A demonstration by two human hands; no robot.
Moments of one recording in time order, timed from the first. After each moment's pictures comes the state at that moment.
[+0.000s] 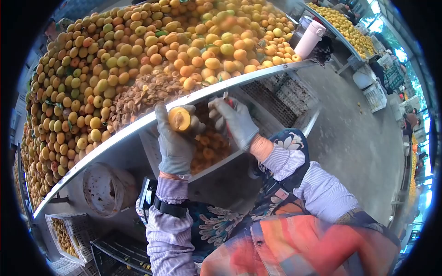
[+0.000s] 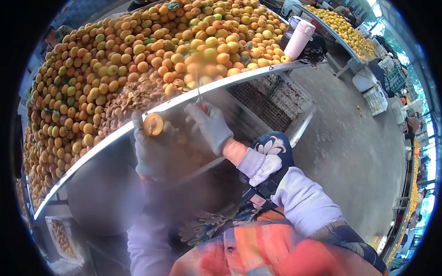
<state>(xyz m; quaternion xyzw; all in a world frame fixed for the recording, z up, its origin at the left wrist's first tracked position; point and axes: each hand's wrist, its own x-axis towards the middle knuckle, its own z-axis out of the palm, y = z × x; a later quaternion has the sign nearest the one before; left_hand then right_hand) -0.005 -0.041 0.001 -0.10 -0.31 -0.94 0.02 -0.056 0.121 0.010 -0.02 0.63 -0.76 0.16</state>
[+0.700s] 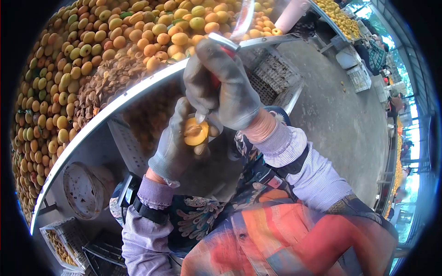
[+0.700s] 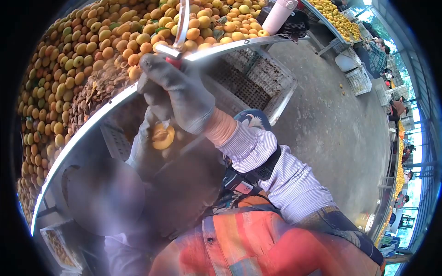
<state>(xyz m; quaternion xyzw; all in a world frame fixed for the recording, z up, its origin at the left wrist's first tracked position) 0.021 0.012 0.024 -0.04 -0.51 -0.84 -0.16 -0.047 0.139 0.083 -0.19 0.49 -0.83 0.17</state>
